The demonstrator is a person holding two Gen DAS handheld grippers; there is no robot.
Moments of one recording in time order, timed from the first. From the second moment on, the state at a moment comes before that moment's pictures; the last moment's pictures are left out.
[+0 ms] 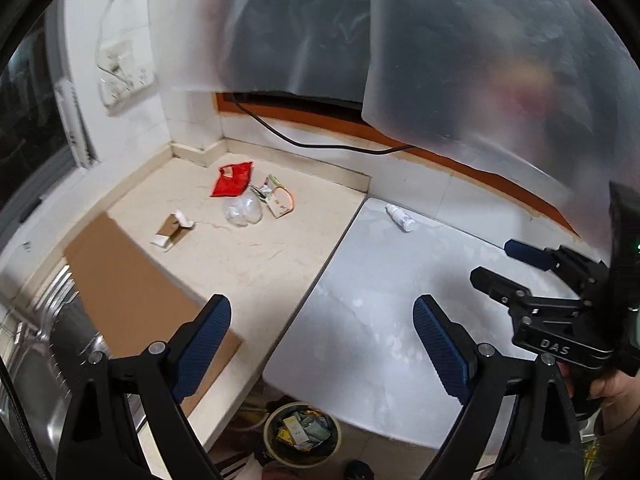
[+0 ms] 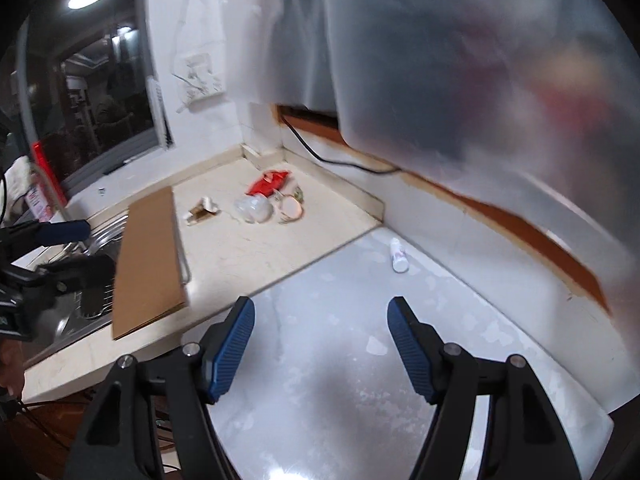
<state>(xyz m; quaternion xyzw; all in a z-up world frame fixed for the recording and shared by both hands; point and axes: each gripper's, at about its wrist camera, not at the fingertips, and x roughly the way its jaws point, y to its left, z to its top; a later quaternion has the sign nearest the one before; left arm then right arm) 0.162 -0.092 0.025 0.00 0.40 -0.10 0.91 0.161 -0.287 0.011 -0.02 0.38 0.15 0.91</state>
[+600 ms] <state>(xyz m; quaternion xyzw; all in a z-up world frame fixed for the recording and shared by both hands) 0.385 -0.060 -0.084 -0.09 0.48 -0.13 0.86 0.329 -0.294 -0.096 0.02 0.43 0.01 0.90</state>
